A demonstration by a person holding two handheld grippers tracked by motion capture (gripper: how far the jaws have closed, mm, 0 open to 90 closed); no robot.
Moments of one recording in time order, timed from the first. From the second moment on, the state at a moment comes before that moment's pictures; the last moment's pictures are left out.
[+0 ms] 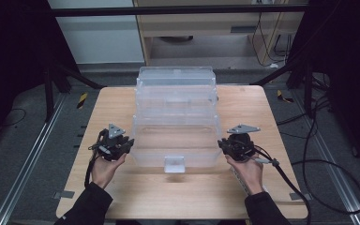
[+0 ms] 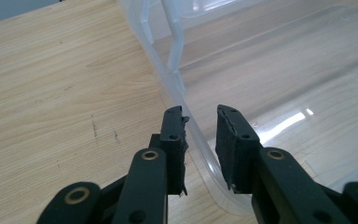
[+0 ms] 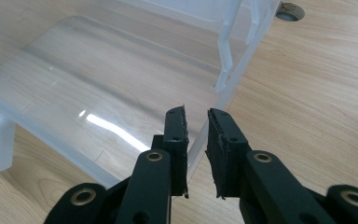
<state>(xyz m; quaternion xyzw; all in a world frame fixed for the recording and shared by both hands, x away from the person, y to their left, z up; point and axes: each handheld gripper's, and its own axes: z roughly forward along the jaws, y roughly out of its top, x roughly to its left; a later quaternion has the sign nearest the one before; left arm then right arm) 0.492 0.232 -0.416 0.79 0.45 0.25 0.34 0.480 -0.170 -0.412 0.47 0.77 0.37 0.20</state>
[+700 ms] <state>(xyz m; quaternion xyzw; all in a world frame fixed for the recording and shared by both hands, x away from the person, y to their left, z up) 0.474 0.233 -0.417 0.78 0.46 0.25 0.35 0.474 -0.170 -0.410 0.47 0.78 0.37 0.20</state>
